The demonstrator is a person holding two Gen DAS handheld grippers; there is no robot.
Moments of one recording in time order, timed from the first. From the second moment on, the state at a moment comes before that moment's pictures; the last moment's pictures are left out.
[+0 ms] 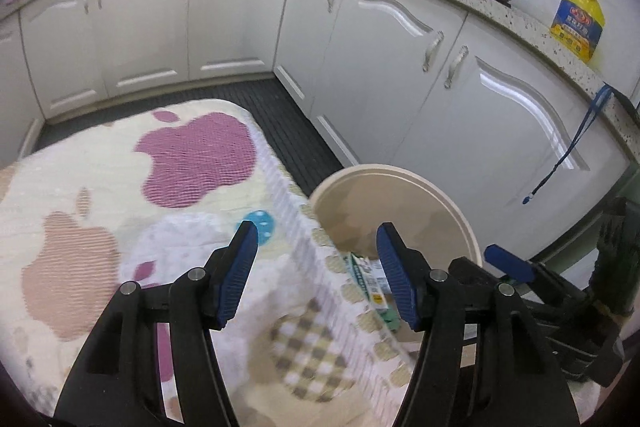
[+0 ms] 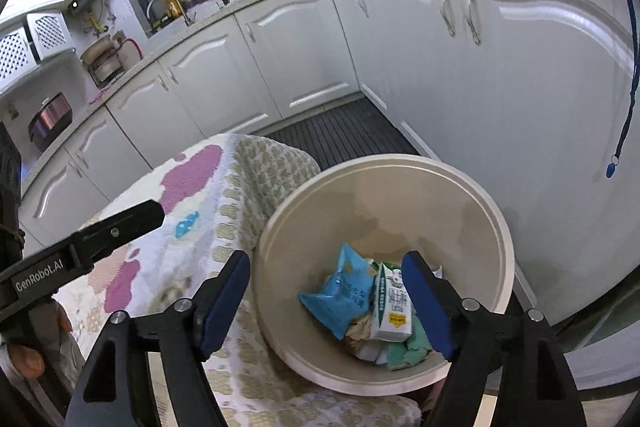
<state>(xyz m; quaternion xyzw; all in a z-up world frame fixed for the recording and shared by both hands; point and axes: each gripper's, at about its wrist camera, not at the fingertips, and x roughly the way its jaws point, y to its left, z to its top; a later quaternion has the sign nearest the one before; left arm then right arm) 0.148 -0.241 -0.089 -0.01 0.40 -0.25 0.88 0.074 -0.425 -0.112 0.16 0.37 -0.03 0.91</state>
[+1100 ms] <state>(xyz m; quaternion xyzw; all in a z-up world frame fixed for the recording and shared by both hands) 0.076 -0.185 -0.038 0.02 0.28 -0.18 0.94 0.027 -0.371 -0.056 0.12 0.25 -0.03 0.96</state>
